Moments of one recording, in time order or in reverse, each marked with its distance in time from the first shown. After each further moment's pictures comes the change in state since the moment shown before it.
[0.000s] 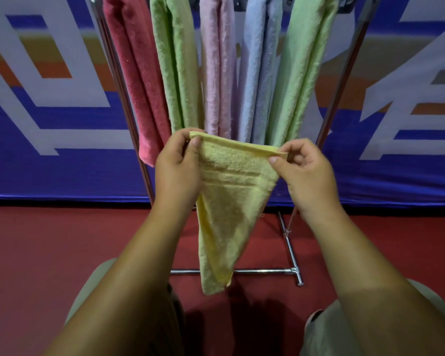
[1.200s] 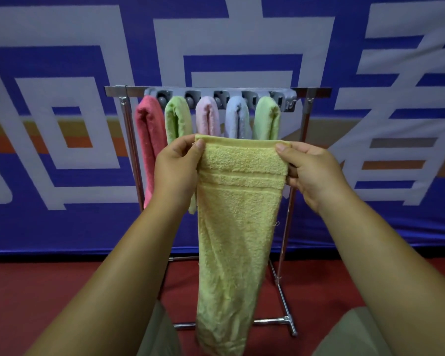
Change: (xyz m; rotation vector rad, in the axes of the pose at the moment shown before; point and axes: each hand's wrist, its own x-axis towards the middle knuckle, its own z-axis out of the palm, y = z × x) left_hand 0.023 0.140 -0.010 -0.223 -0.049 0.009; right_hand 0.024 -0.151 -0.048 0.157 0.014 0.142
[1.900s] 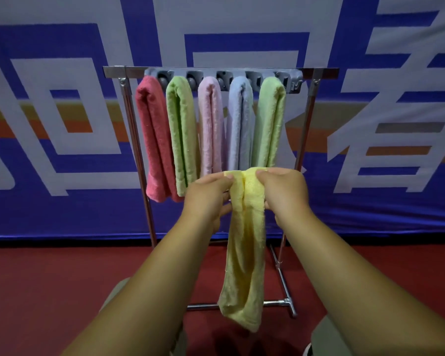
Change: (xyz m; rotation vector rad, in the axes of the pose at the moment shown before) left_hand -0.049 -0.067 0.030 -0.319 -0.083 -0.606; right_hand -0.030 0.071 0.047 -0.243 0.230 0.137
